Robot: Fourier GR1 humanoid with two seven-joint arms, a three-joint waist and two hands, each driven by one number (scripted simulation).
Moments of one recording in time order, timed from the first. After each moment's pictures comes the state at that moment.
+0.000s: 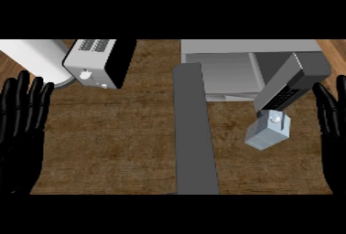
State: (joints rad) left arm 0.00 0.10 -0.02 -2.10 0.02 0.03 -0.01; right arm 0.03 -0.10 -0.01 -2.10 0.01 0.00 -0.07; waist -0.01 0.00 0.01
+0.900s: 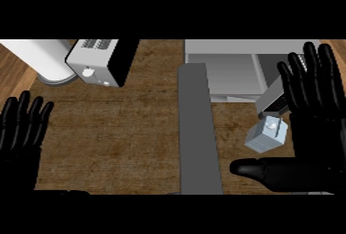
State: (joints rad) left arm 0.13 0.08 0.05 -2.08 0.18 -0.07 0.00; right arm -0.23 0.00 0.10 -2.12 -0.06 -0.22 0.34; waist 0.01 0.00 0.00
